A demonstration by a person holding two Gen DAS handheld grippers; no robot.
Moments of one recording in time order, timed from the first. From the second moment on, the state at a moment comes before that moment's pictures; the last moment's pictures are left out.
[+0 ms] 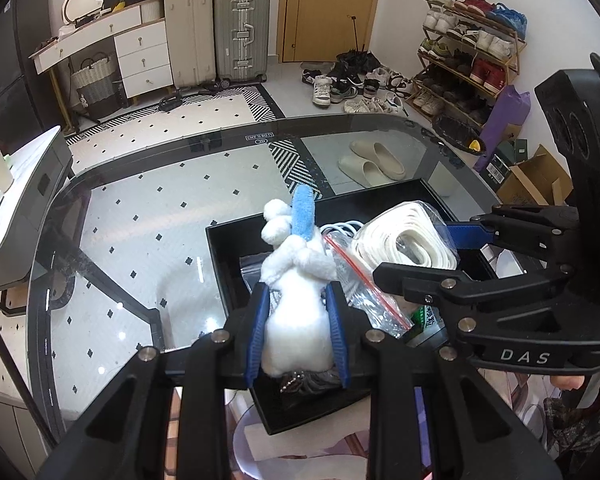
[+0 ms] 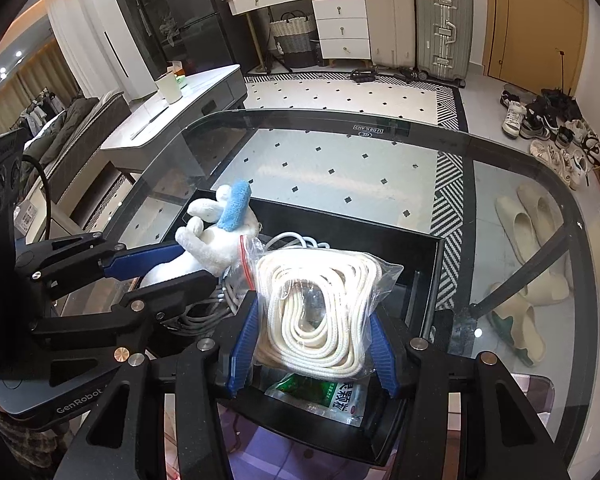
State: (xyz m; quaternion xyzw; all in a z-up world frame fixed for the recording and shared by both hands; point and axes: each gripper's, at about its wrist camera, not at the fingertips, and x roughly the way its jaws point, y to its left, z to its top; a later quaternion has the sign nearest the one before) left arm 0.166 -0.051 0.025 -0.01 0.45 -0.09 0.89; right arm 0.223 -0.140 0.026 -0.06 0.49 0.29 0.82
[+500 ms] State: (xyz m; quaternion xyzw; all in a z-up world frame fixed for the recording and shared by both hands) left arm 0.156 -0.055 0.033 -0.01 0.46 -0.09 0.89; right arm 0.225 -0.155 0.032 -0.06 0.48 0.28 0.83
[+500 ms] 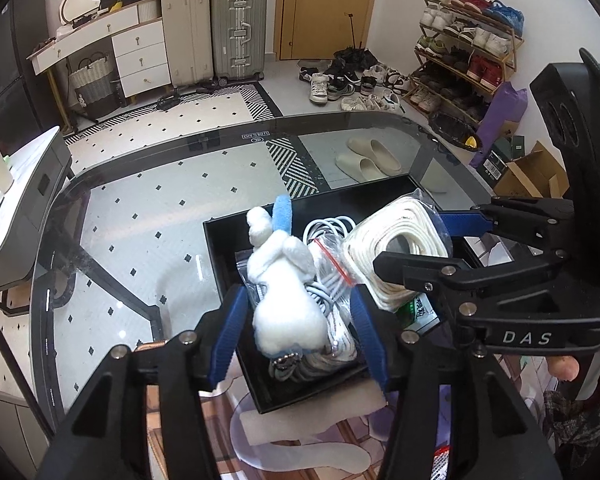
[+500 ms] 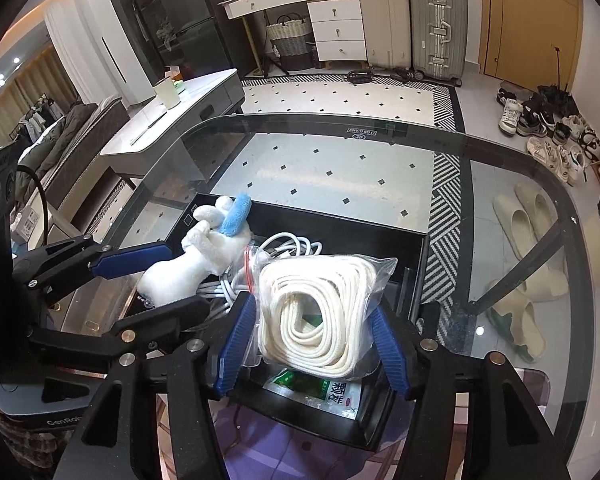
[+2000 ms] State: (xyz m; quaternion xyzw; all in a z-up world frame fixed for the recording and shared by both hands) left arm 0.080 -0.053 0.035 0.00 0.45 -0.06 0.89; right arm 0.116 -0.216 0.060 -0.07 0.46 0.27 0.85
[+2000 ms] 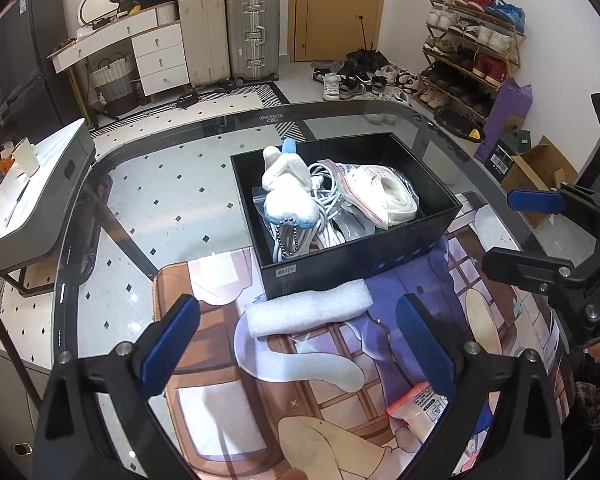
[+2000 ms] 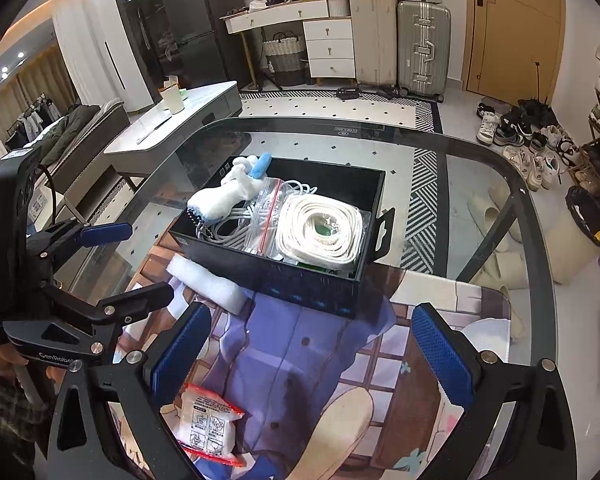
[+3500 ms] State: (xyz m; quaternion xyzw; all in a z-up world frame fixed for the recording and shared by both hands) left arm 0.088 -0.070 -0.011 -0.01 0.46 -0.04 0.88; right arm 0.027 -0.181 -0.003 -0.09 0.52 0.31 0.80
